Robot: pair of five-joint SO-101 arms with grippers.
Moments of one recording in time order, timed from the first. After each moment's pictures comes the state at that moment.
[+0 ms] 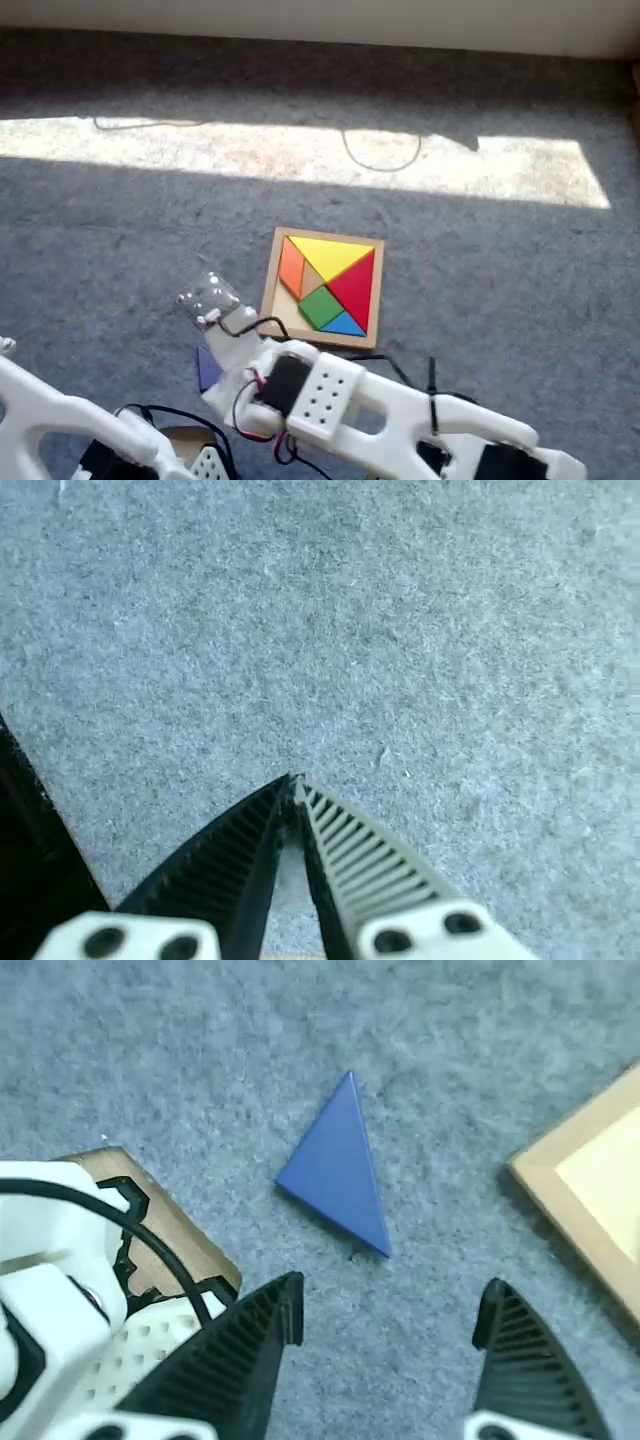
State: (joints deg) left arm -68.4 -36.2 36.8 79.6 8.4; right arm -73.1 -25.8 45.8 53.1 -21.4
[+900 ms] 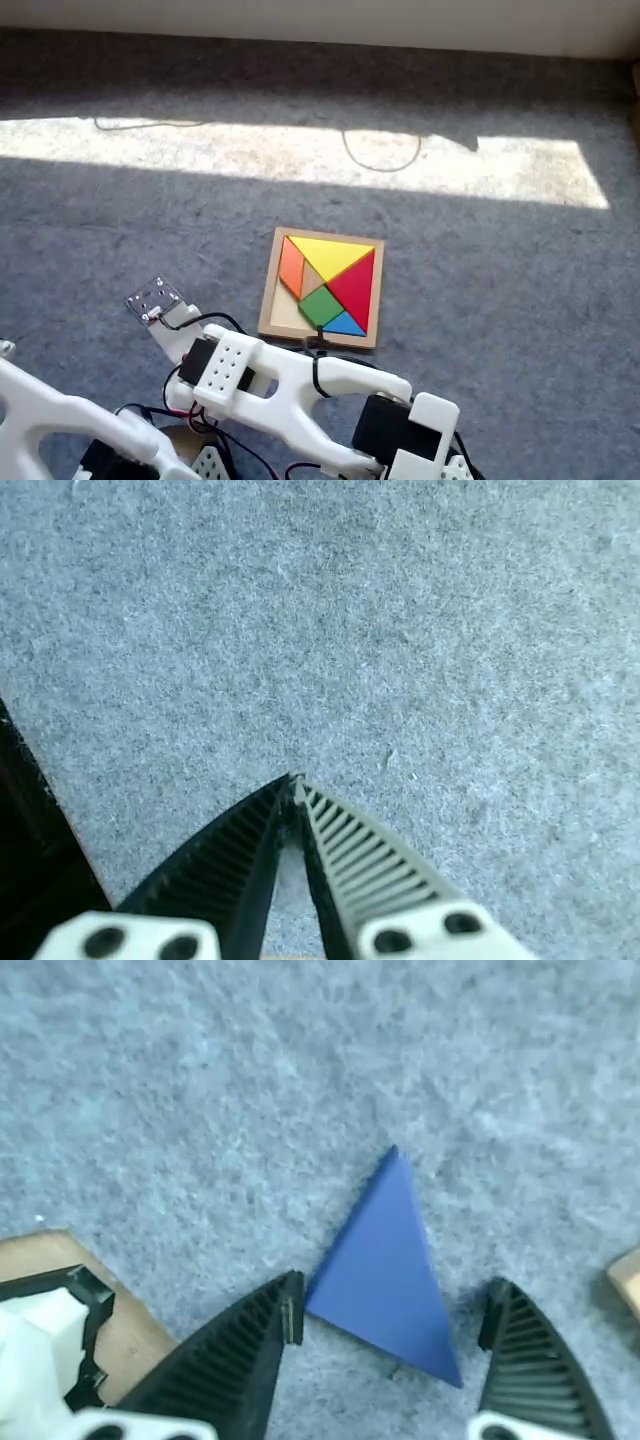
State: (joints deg) left arm -69.7 -36.2 37.4 79.0 8.4; right arm -75.1 10.3 21.7 52.2 -22.2
